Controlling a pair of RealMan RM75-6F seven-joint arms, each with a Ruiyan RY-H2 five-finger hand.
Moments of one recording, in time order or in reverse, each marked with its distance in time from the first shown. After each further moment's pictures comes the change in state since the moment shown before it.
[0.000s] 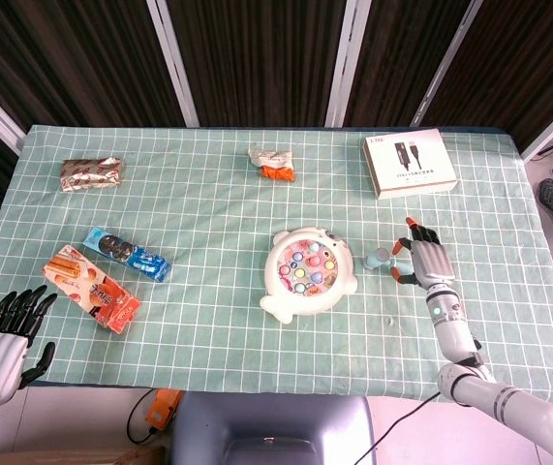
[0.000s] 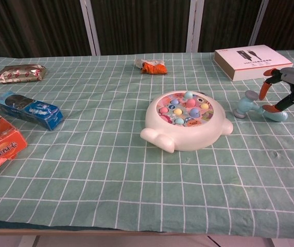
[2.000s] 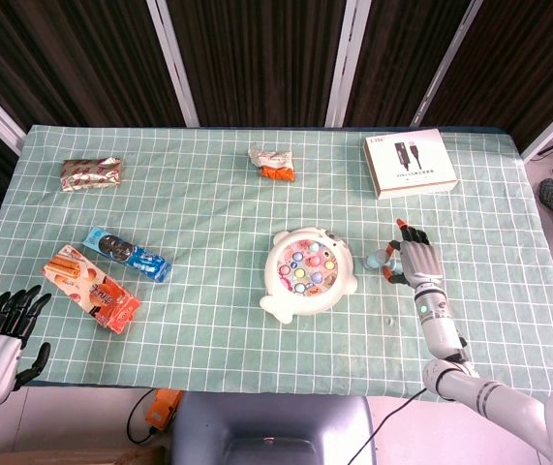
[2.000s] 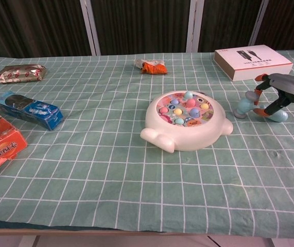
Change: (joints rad) left arm 0.010 0.009 -0.001 0.002 0.006 0.022 -0.019; right arm 0.045 -0.068 -0.006 0.061 0.063 -0.006 -0.058
